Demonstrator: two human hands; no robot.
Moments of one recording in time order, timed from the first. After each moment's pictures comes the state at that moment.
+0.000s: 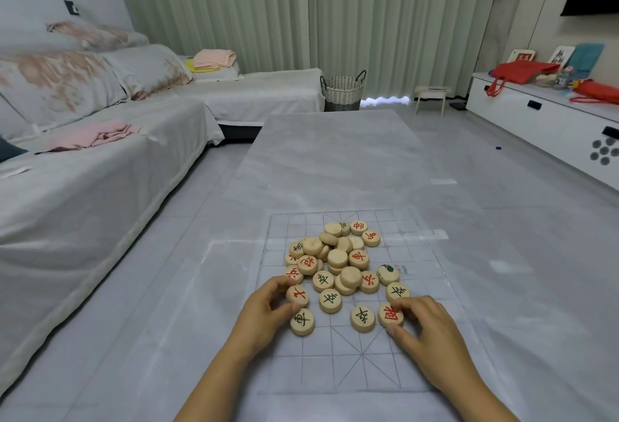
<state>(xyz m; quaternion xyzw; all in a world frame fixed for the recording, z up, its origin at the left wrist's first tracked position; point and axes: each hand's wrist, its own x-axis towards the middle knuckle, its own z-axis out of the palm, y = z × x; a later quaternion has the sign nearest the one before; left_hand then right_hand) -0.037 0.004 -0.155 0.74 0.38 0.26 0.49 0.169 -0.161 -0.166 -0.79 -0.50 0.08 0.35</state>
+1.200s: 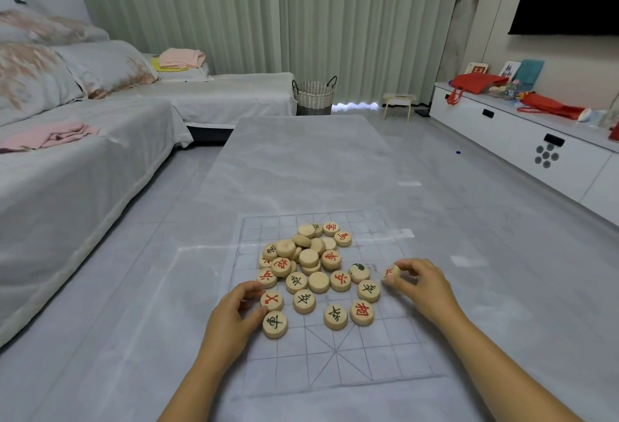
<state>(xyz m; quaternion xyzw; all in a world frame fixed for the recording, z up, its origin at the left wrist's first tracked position) -0.044 0.001 -0.165 0.76 0.40 0.31 0.41 0.239 -0.140 -0.149 -0.84 -0.36 0.14 0.39</state>
